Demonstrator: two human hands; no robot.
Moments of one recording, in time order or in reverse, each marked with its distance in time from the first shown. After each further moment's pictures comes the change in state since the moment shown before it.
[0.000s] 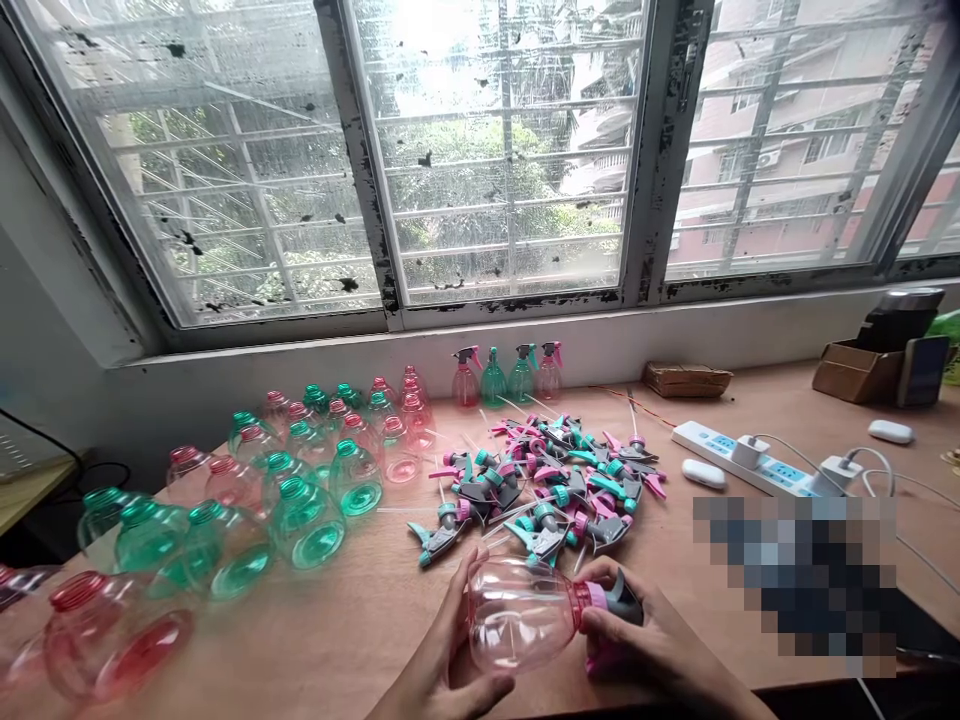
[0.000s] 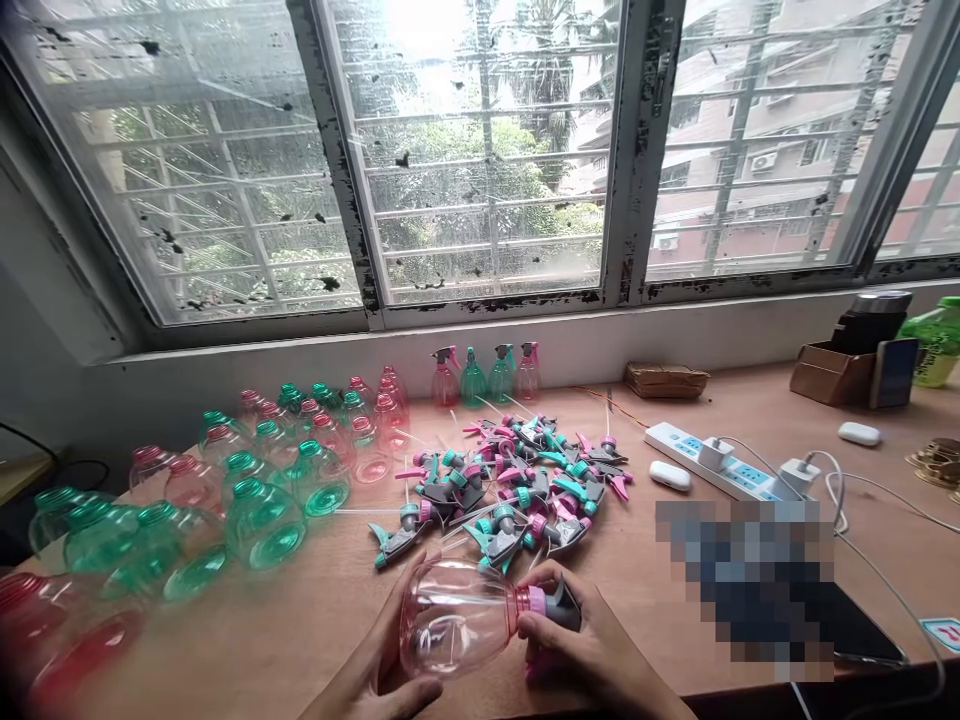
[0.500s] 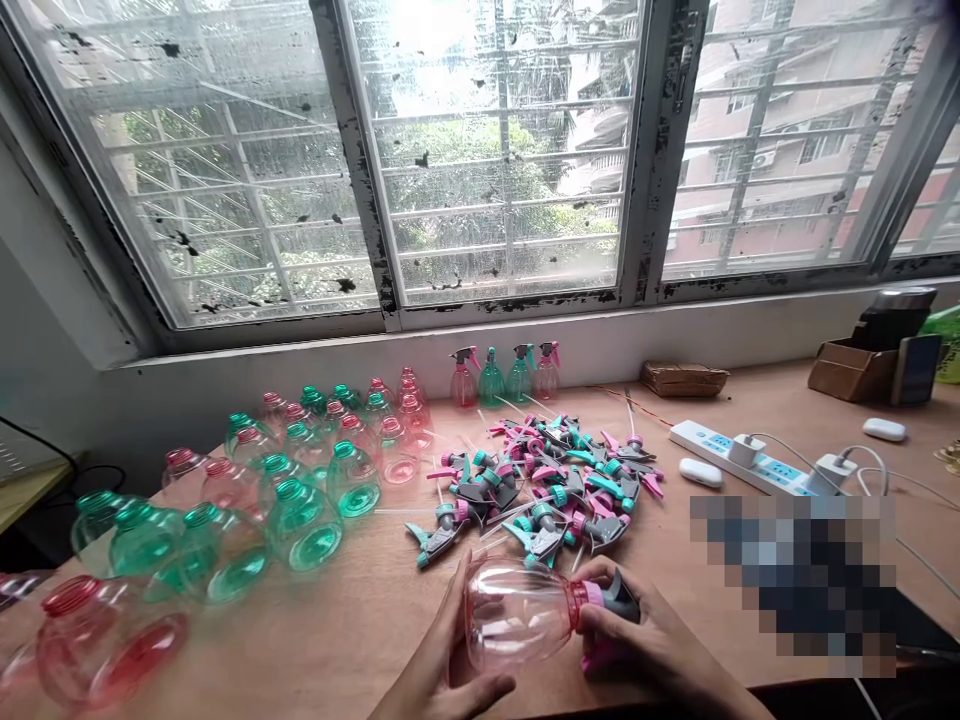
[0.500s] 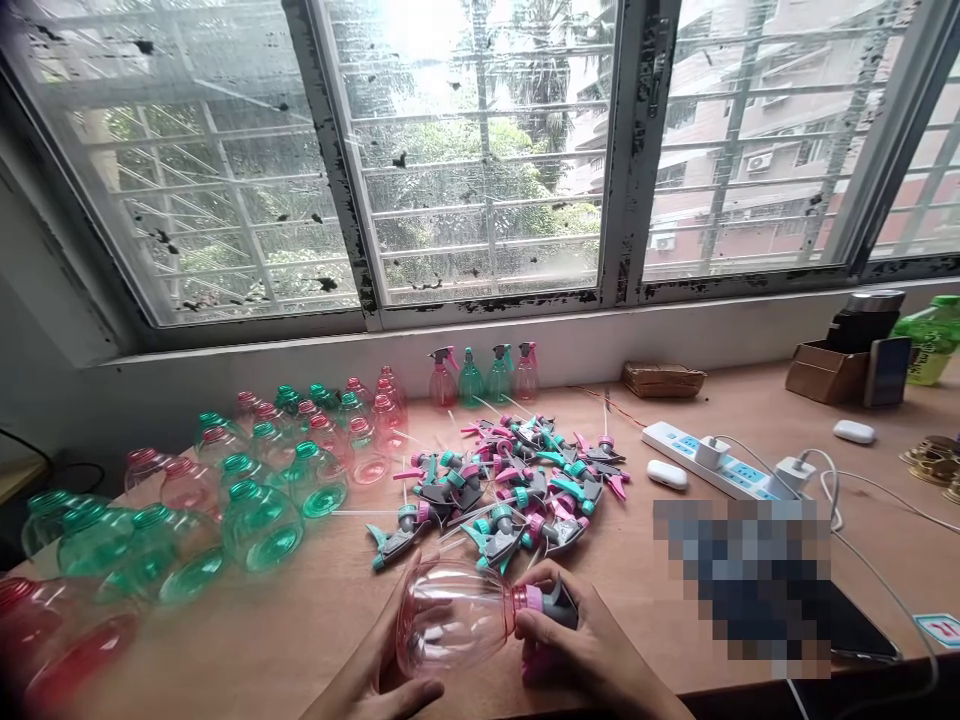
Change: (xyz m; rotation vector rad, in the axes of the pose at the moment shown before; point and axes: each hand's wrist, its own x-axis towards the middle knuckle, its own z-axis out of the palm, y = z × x) left_hand 0.000 -0.006 -0.002 0.041 0.044 -0.043; right_hand -0.001 -0.004 0.003 0.033 0.004 -0.038
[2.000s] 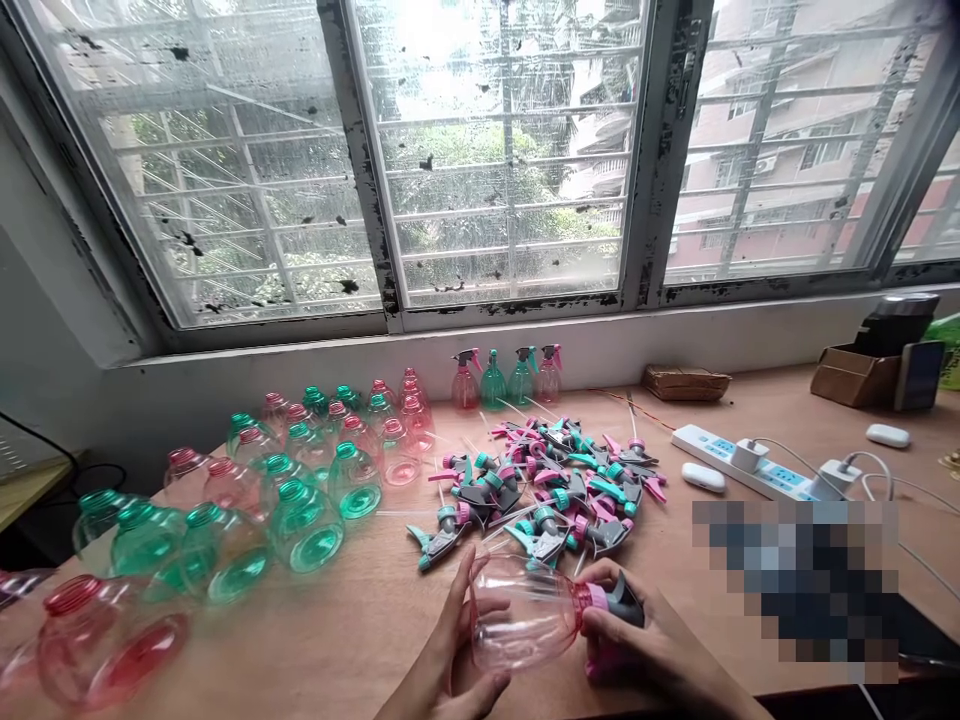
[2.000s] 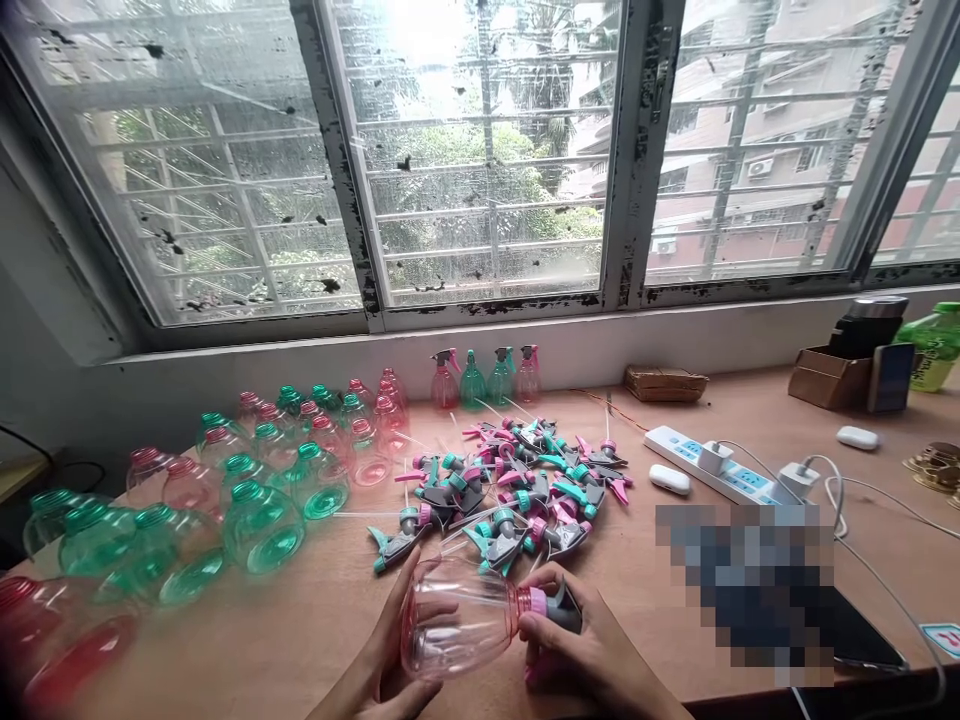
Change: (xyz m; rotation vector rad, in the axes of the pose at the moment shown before) left_hand 0.001 0.000 0.002 0.080 -0.013 0.124; right_hand 0.001 0.004 -0.002 0.000 0.004 0.041
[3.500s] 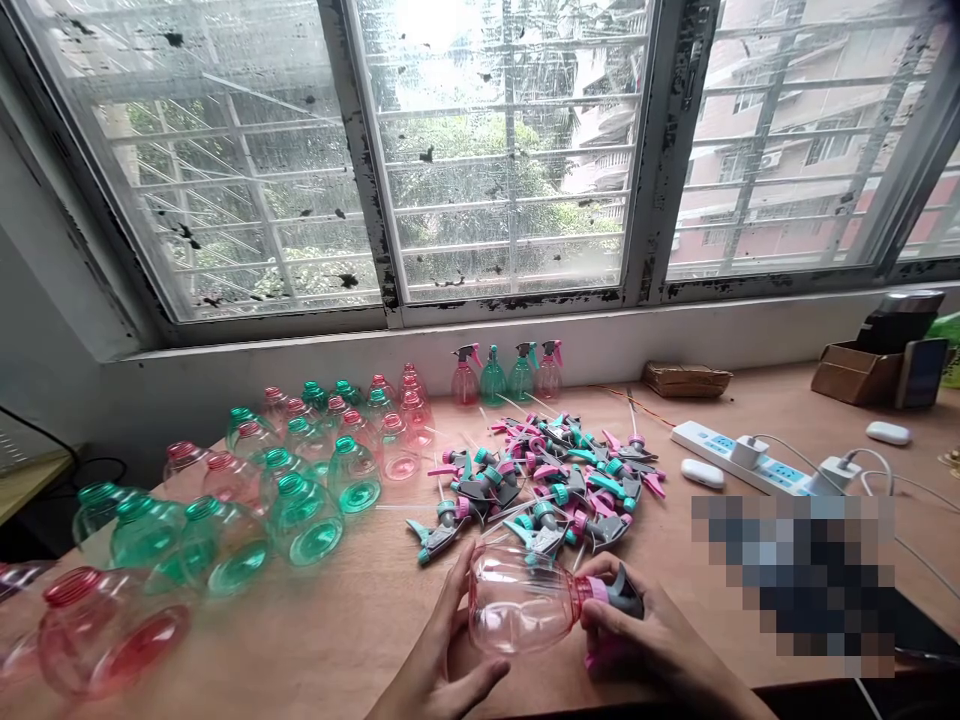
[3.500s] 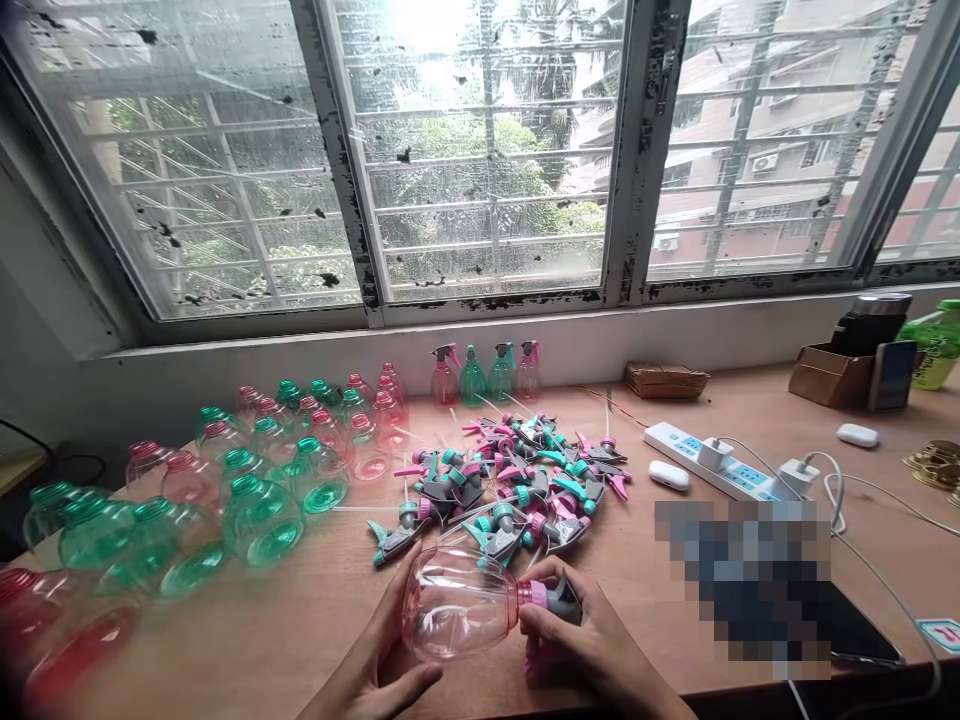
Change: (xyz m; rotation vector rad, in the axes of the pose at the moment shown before) left_hand -0.001 0.007 0.001 -0.010 0.052 -0.044; right_hand 0.001 0.001 -0.002 0.057 -0.006 -0.006
